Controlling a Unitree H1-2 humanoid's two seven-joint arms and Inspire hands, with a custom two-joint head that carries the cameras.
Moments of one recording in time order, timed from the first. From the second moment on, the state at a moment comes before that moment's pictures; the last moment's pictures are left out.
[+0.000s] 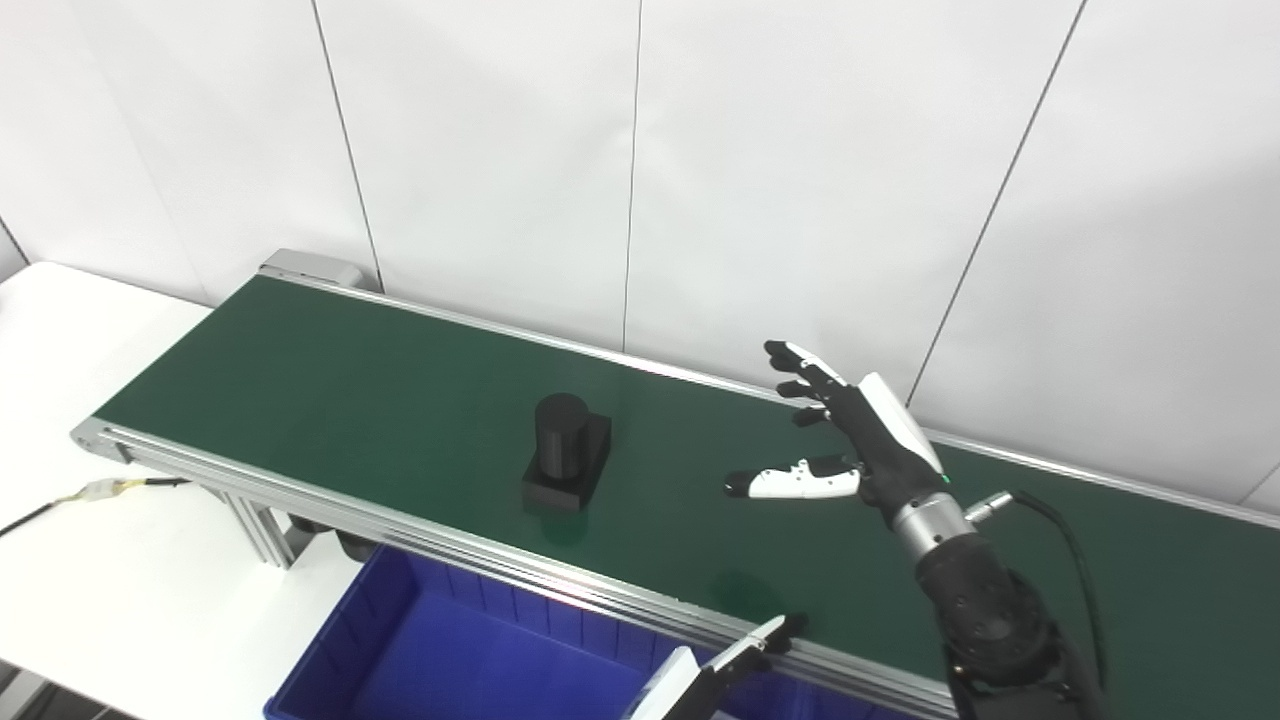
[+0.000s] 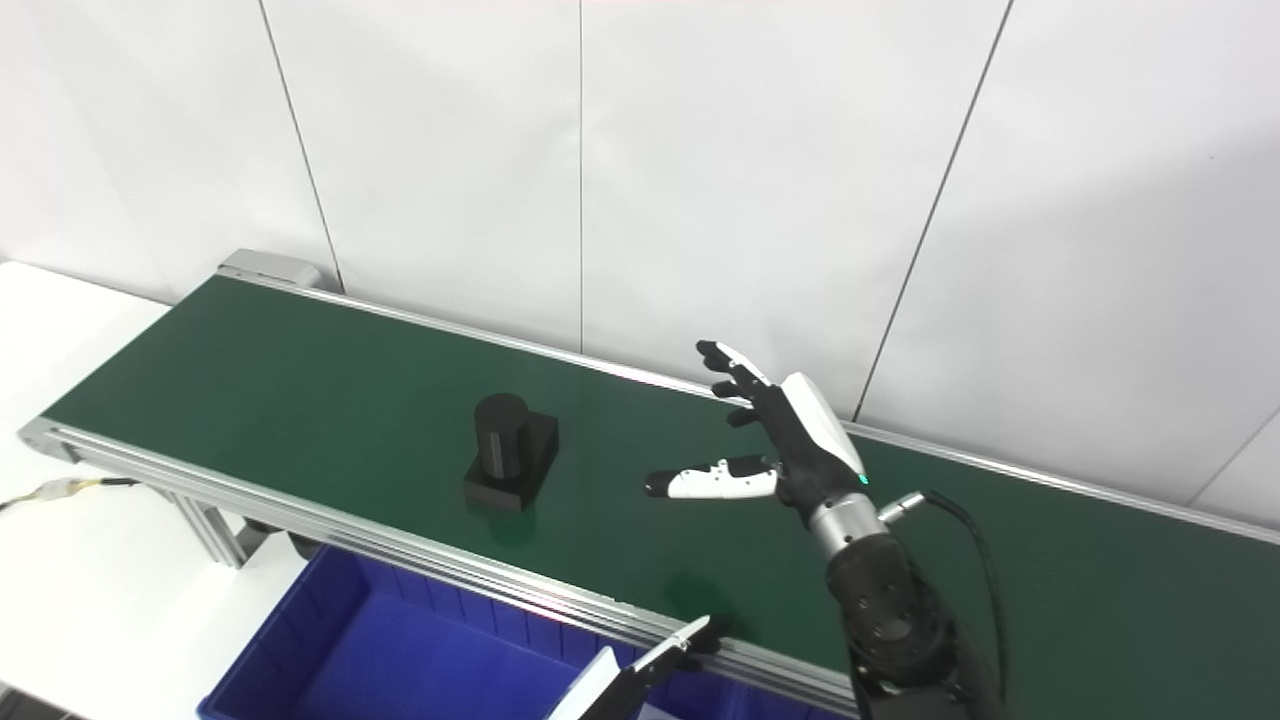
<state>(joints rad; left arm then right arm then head) -0.05 0.17 -0.75 0.33 0.27 -0.43 0.48 -0.61 -0.06 0.31 0.25 -0.41 0.10 0.23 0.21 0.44</state>
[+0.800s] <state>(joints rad) -0.03 0.17 -0.74 0.33 0.28 -0.43 0.46 -0.69 -0.01 0.35 0.45 -0.41 0.10 0.22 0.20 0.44</state>
